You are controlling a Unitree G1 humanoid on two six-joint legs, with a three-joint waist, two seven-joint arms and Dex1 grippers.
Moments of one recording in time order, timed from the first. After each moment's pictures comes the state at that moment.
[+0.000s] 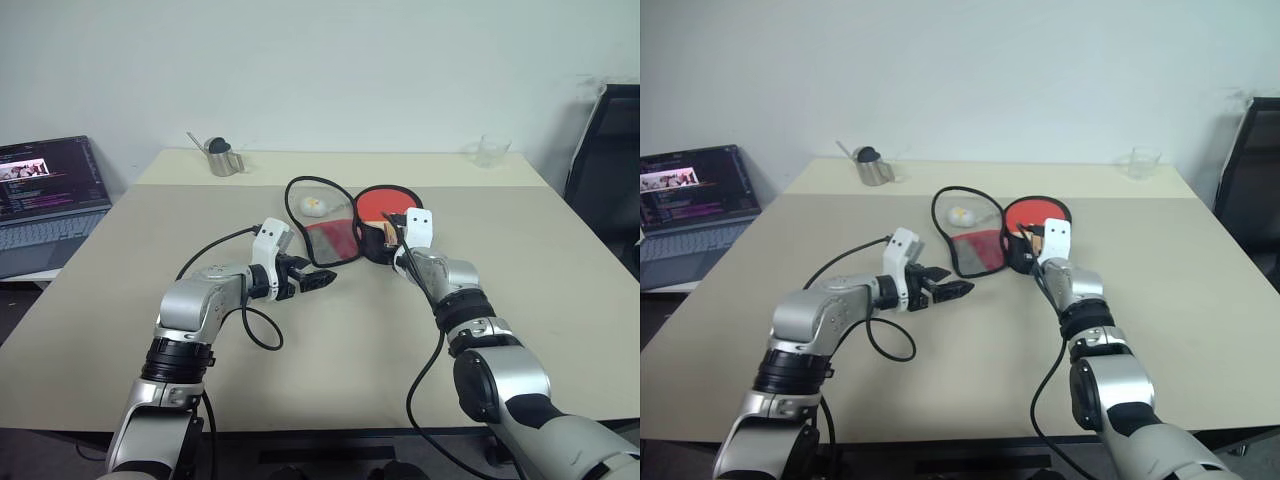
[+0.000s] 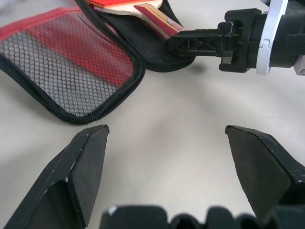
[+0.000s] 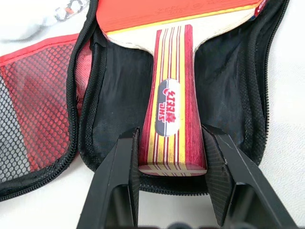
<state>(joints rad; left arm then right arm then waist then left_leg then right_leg) -0.70 0.44 0.00 0.08 -0.39 0.94 -0.71 -1.08 -0.06 -0.21 0.87 0.22 0.56 -0.07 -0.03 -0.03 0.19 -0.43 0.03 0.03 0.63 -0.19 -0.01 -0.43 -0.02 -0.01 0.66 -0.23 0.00</state>
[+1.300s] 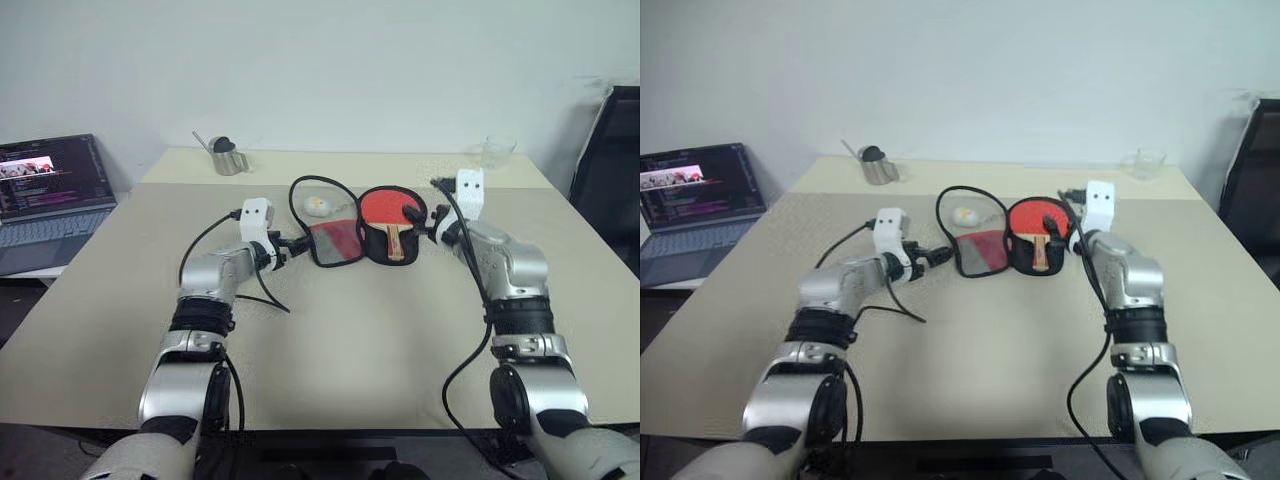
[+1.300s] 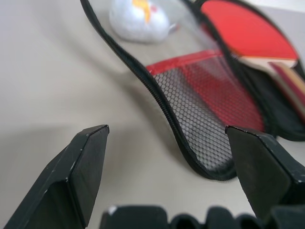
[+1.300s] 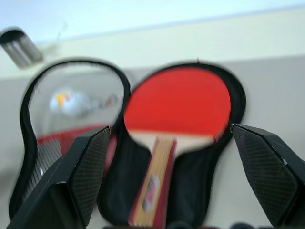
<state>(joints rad) -1.01 0.31 0.12 0.79 -0.26 0.62 -0.40 -0.90 -0.23 -0.19 0.31 0.29 0.78 0.14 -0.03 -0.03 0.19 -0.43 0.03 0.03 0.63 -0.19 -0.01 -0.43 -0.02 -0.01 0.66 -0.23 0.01</state>
